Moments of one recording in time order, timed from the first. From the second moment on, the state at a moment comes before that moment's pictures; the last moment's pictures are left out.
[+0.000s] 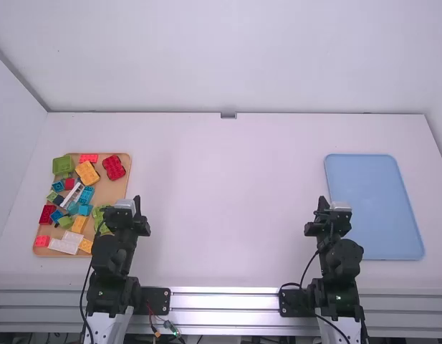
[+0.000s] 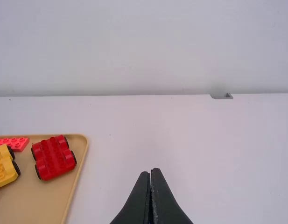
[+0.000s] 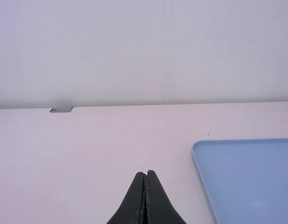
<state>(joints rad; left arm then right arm) 0.00 0.01 0.01 -0.10 0.00 0.00 0.00 0.01 0.01 -0.10 -0.02 0.00</state>
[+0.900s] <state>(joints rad) 0.00 0.27 0.23 -0.18 -0.01 0.00 0.02 0.29 0.21 -0.13 -0.03 -0.04</state>
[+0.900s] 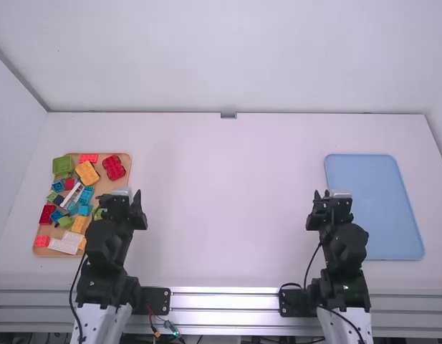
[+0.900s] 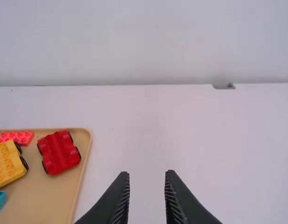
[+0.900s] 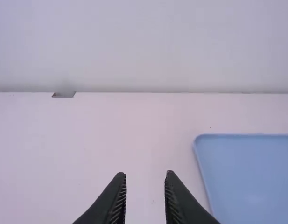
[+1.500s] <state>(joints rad) 0.04 0.71 0.58 -0.21 -0.06 -0.01 0.12 0.72 0.54 -0.17 -0.04 -0.09</state>
